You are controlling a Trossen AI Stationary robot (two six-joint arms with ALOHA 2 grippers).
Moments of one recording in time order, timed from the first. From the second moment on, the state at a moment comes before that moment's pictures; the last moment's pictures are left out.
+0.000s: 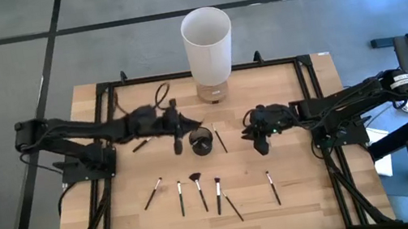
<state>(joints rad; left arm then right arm) 0.08 1.27 0.63 0.50 0.02 -0.03 0.02 1.13 0.52 0.02 0.06 0.39</state>
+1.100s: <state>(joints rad) -0.04 1.56 0.47 1.01 -0.44 -0.07 0.02 1.30 0.52 0.15 0.22 0.59</state>
